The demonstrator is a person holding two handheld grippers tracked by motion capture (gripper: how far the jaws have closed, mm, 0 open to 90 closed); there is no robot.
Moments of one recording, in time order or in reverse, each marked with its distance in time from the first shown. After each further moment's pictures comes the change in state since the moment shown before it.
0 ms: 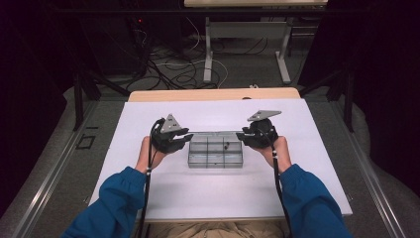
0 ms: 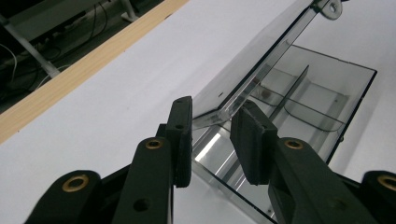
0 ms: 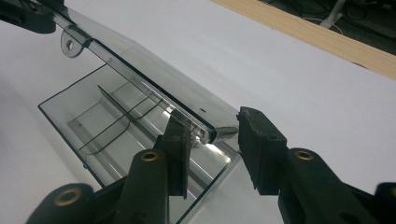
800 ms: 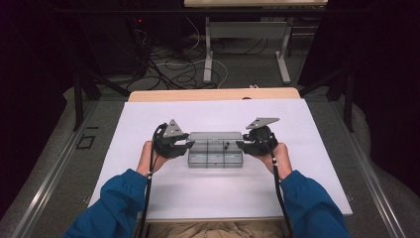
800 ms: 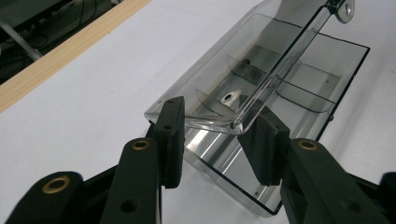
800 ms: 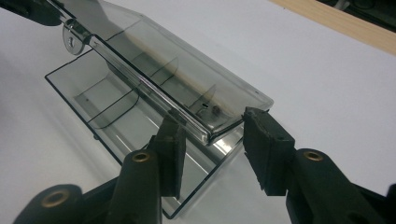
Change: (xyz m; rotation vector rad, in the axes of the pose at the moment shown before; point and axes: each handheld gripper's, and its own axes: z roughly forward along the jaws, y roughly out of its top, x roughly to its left) left arm -0.009 -0.009 0.005 0.049 -0.033 -0.007; right arm 0.011 -0.015 -0.002 0.053 0.008 -0.015
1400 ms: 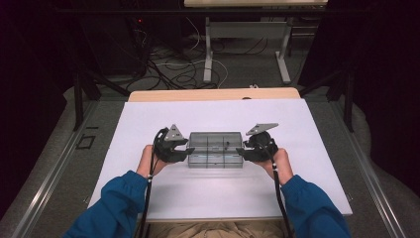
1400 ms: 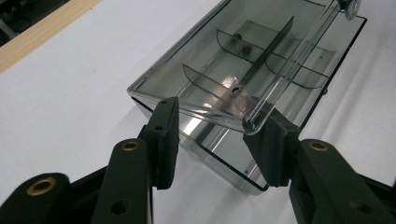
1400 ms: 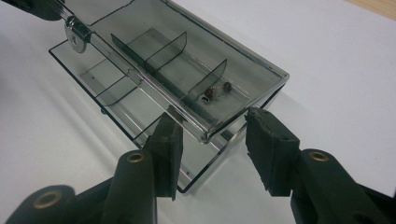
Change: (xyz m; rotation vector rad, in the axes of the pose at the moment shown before) left arm -0.004 -0.011 0.006 0.053 -0.028 -0.006; right arm 0.006 -0.014 0.002 0.046 0.014 0.010
